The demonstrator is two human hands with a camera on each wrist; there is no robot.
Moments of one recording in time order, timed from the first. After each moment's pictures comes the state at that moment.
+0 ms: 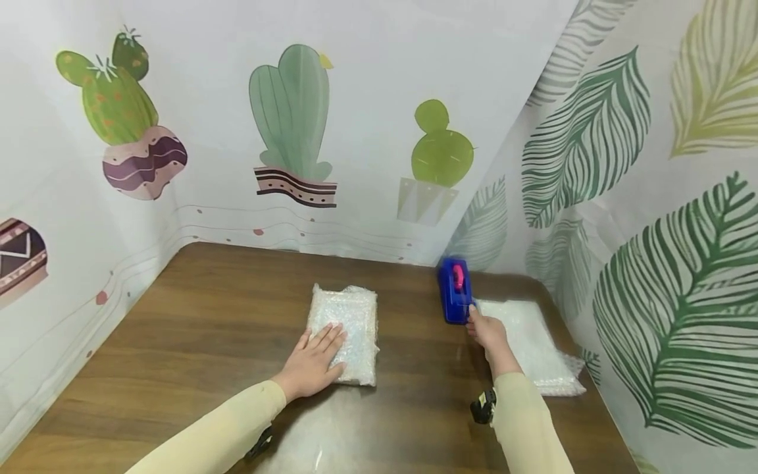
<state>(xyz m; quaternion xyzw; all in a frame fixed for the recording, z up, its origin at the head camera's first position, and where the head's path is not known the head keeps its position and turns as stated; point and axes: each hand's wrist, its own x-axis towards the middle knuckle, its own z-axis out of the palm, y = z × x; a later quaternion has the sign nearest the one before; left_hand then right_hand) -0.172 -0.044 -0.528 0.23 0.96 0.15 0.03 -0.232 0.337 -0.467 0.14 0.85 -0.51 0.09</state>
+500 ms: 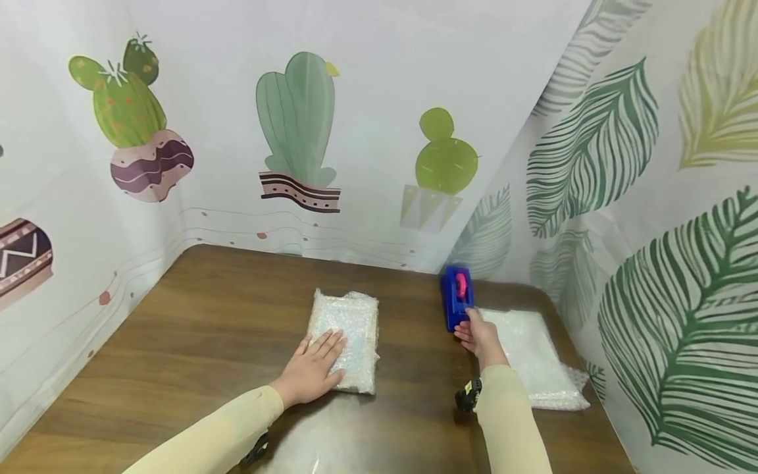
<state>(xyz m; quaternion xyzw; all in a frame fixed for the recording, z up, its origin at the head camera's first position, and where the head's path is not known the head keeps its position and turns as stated) -0.173 -0.044 -0.530 0.23 0.96 0.13 0.02 -0.261 0.330 -0.479 0.23 0.71 -0.65 0.14</state>
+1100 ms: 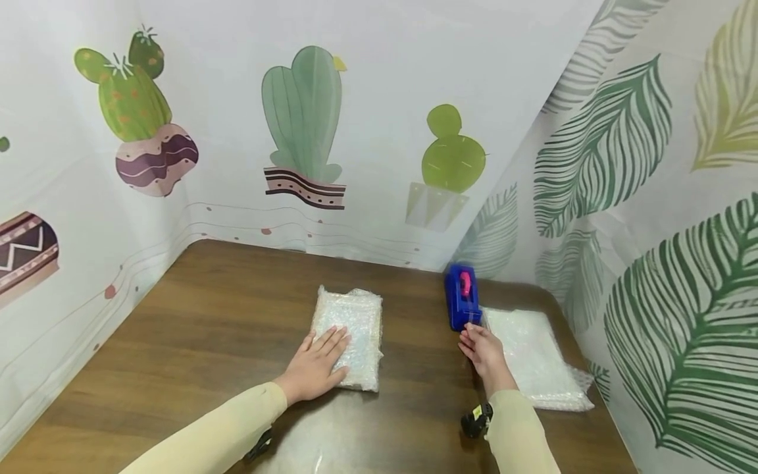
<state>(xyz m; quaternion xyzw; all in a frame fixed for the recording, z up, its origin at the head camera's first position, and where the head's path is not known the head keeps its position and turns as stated) -0.173 -0.046 -0.529 0.23 0.96 0.14 0.03 -0.237 0.331 -0.508 0.17 0.64 -0.74 0.10</state>
